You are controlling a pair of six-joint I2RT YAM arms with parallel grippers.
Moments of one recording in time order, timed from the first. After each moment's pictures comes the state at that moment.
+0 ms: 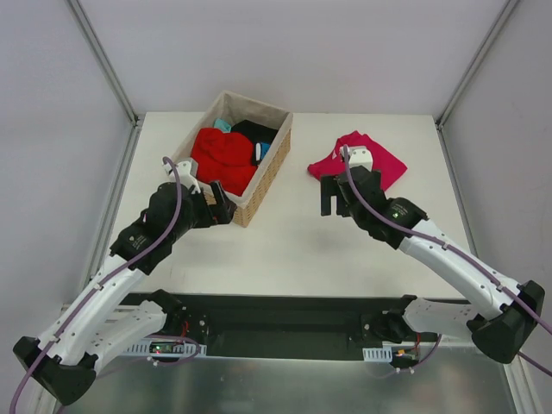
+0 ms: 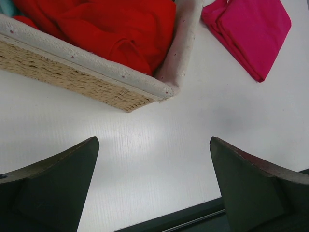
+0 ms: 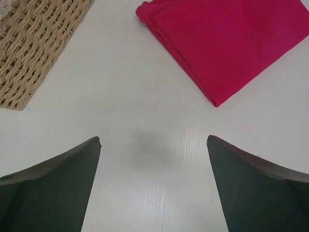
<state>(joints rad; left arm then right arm) -0.54 0.77 0.85 -0.58 -0.11 -0.55 0.78 1.14 1.09 -0.65 0.50 0.38</state>
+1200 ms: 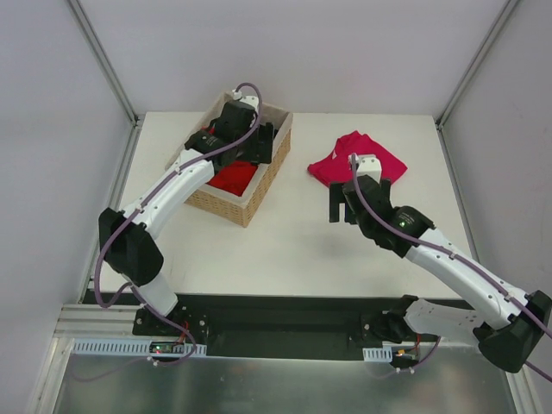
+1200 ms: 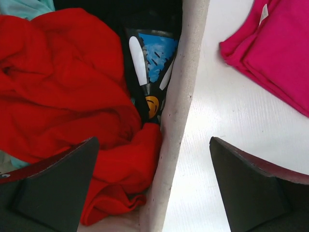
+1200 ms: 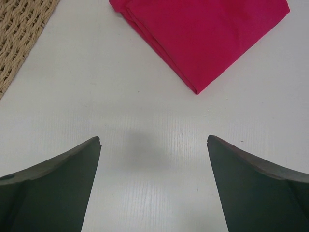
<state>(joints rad) -0.53 1.64 1.60 -0.65 -0.17 -0.27 0.78 1.07 1.03 -0.70 0.56 0.40</state>
